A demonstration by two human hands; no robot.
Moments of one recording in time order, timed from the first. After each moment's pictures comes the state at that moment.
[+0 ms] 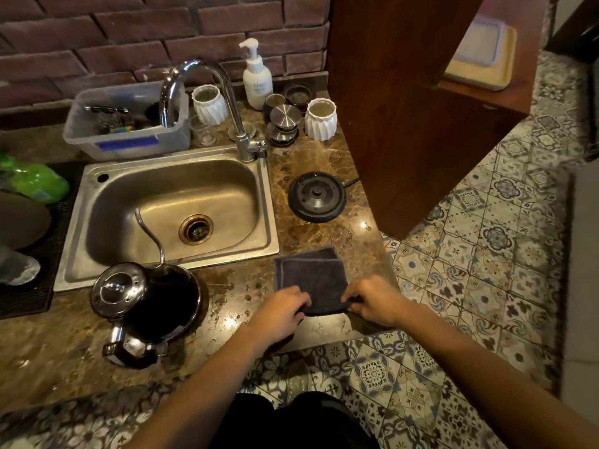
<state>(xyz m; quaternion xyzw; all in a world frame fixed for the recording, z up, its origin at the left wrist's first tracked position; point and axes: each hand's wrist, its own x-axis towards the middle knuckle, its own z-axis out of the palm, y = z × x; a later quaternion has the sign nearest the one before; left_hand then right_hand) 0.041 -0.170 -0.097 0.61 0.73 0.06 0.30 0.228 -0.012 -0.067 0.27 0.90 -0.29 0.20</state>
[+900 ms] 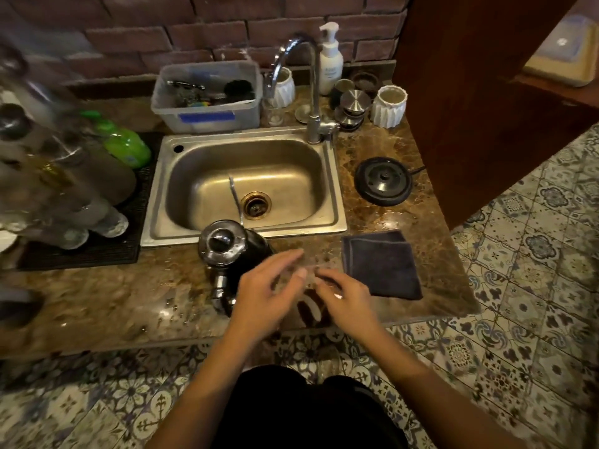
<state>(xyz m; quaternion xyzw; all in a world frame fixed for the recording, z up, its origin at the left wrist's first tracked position) -0.037 -0.322 -0.002 0.40 0.75 0.48 0.20 0.106 -0.203 -0.054 0.38 0.75 -0.53 -0.11</state>
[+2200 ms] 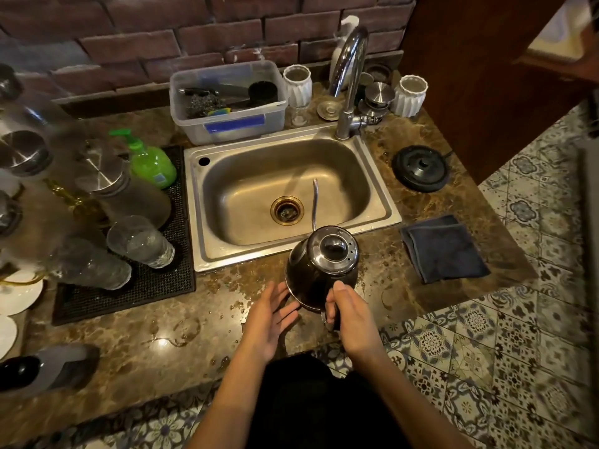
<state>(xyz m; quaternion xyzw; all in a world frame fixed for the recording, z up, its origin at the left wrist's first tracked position) -0.199 -0.422 -0.101 -0.10 0.58 0.56 0.58 -0.047 -0.358 -0.041 0.52 0.56 -0.62 -0.17</state>
